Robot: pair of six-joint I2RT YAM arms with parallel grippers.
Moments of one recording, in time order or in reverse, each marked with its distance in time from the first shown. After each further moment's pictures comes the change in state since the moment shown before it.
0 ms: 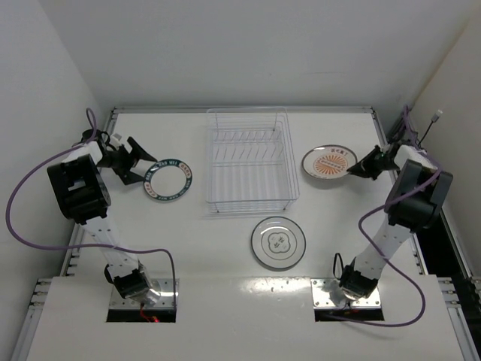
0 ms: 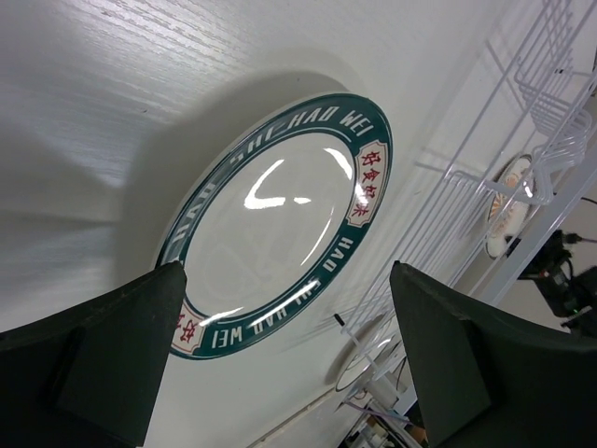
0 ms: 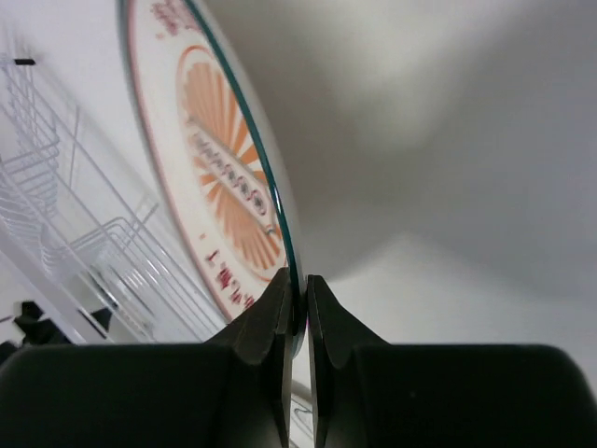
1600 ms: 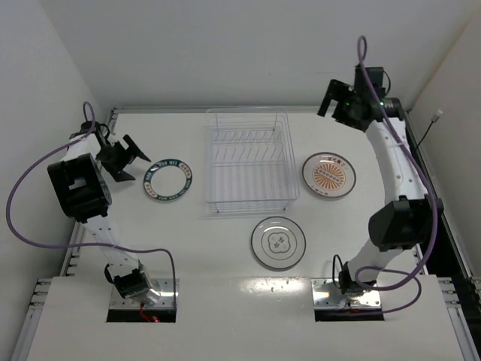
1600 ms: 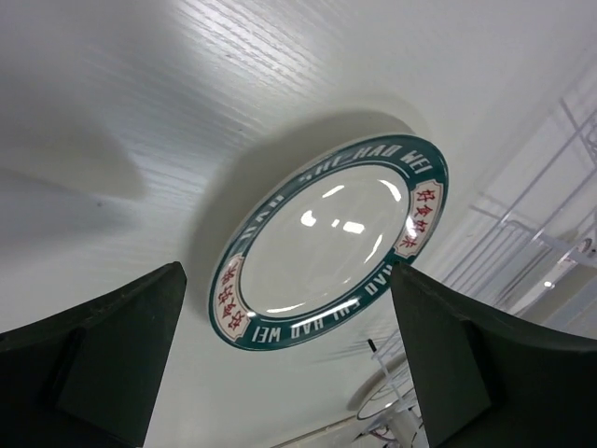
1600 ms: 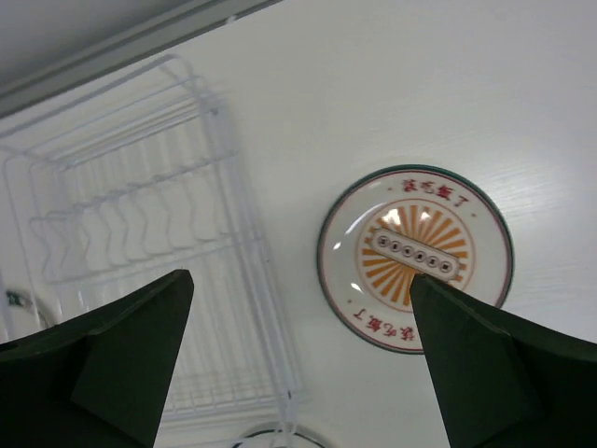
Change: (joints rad) left arm -0.014 0.017 0.129 -0.137 -0.252 -0.005; right arm 0.530 -0.299 0.501 -0.256 0.636 -0.091
